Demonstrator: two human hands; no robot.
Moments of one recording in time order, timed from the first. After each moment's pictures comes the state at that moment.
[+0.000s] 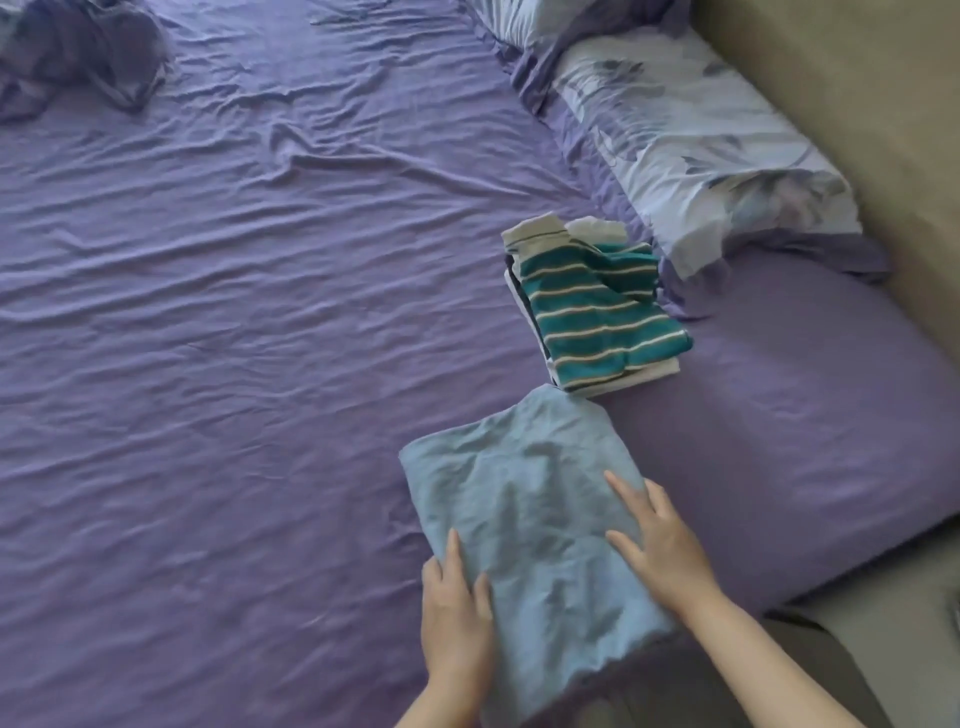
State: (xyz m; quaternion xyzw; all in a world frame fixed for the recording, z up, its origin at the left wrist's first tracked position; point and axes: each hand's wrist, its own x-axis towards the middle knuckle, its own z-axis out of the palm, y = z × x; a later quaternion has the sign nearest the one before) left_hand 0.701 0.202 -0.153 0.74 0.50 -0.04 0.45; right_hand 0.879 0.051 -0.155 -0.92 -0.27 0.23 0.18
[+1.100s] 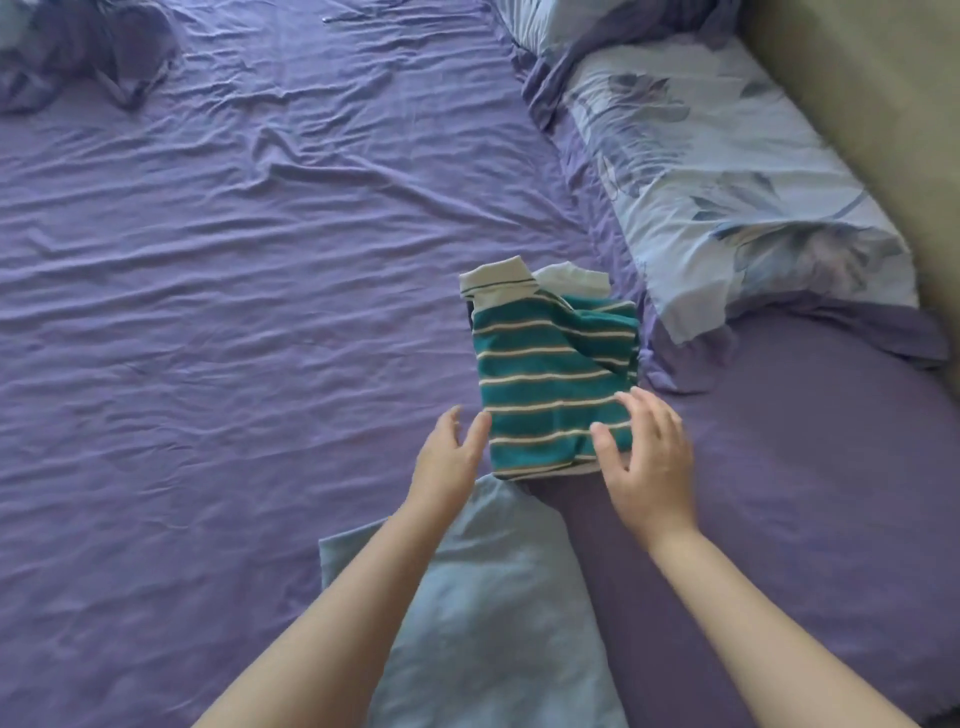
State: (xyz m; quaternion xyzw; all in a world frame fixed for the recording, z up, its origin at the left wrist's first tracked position) left_hand 0.942 0.274 -0.151 0.68 0.49 0.01 0.55; right_hand 1.070 0.111 -0.147 -0.91 -0.30 0.01 0.28
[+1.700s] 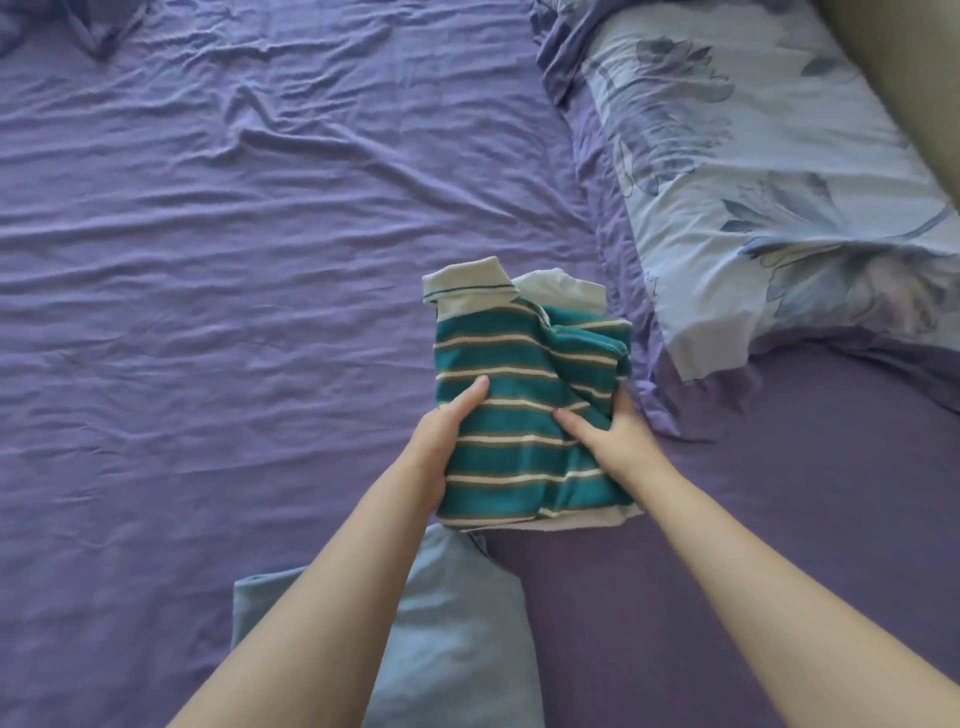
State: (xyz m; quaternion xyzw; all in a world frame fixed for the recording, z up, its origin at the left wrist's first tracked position) left_hand 1.036 0.300 -0.185 0.33 0.51 -0.01 0.80; right_hand 1.185 0.161 -0.206 -0.81 -0.20 0.35 0.43
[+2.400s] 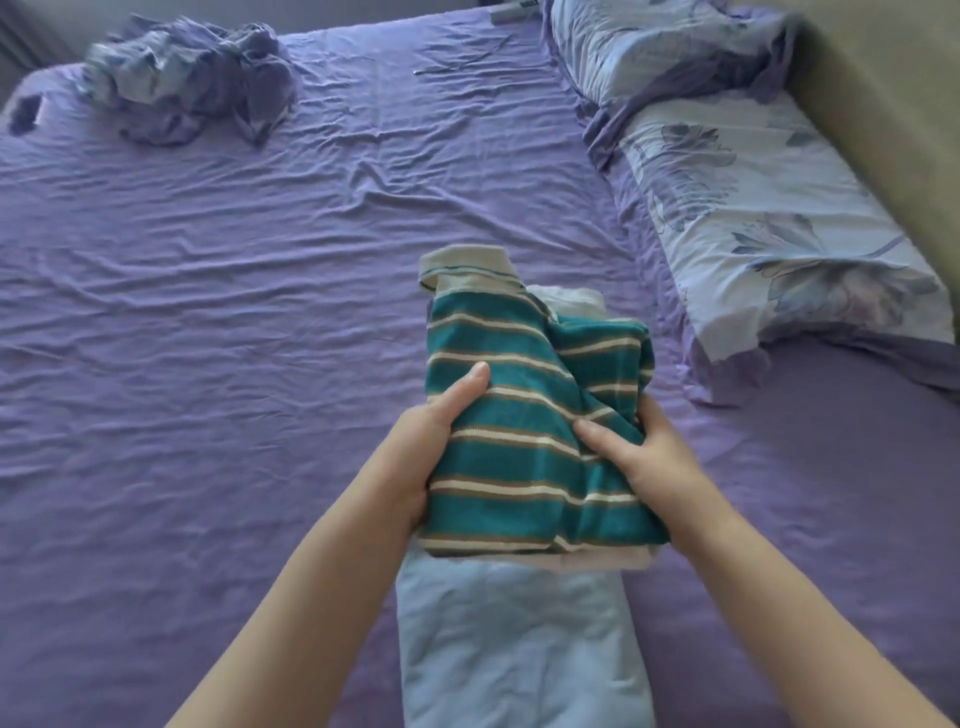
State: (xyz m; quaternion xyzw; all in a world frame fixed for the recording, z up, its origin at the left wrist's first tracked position) left_hand 0.870 0.276 0.026 0.33 0.44 0.02 0.84; right_hand 1.018 0.126 -0.024 -0.71 -0.18 0.39 0.56
